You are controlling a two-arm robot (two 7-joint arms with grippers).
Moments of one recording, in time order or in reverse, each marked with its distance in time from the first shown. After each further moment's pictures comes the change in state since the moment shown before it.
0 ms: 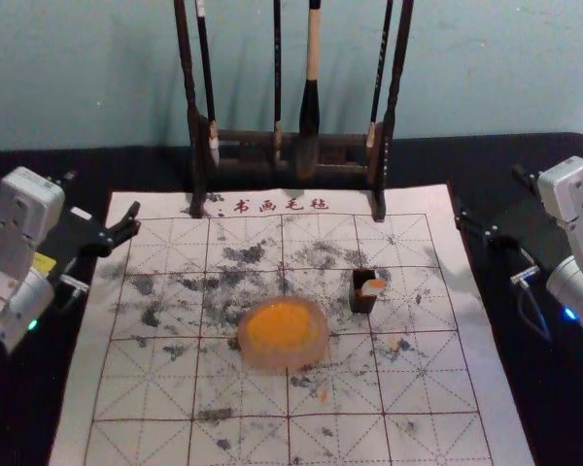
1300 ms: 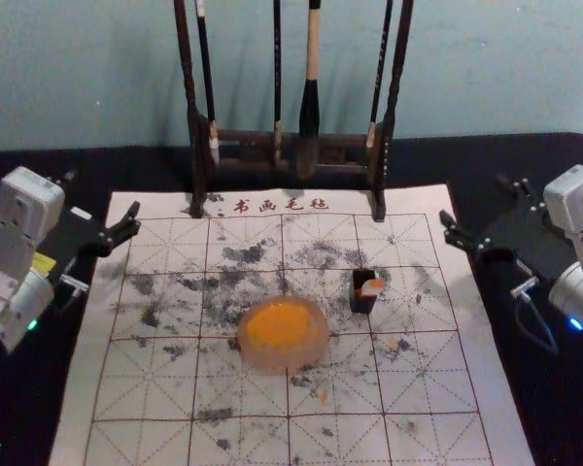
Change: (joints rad) left arm 0.000 0.000 0.000 0.000 0.000 0.000 0.000; right arm -0.027 0.032 0.015 -0.027 0.043 -0.046 0.144
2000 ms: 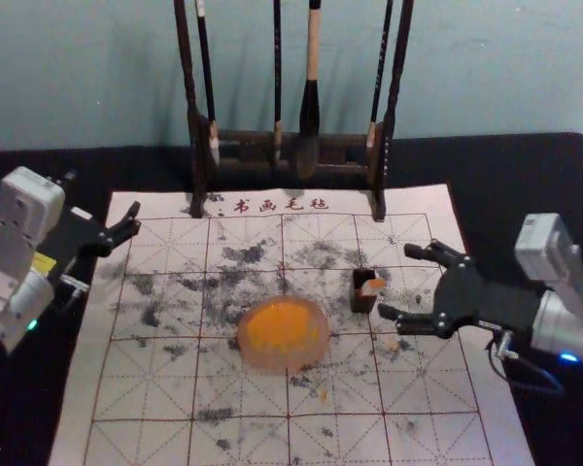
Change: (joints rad) left arm 0.000 0.000 0.000 0.000 0.000 0.000 0.000; right arm 0.066 0.055 -0.087 0.050 0.091 -0.079 0.534
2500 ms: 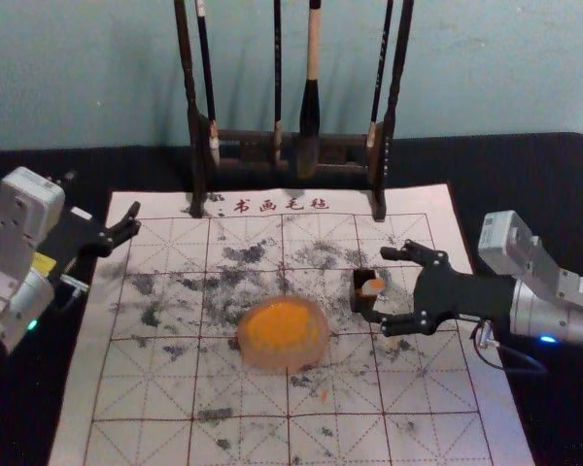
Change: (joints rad) left arm 0.000 0.000 0.000 0.000 0.000 0.000 0.000; right arm 0.139 -0.085 -0.052 0.157 -0.108 -0.030 0.125
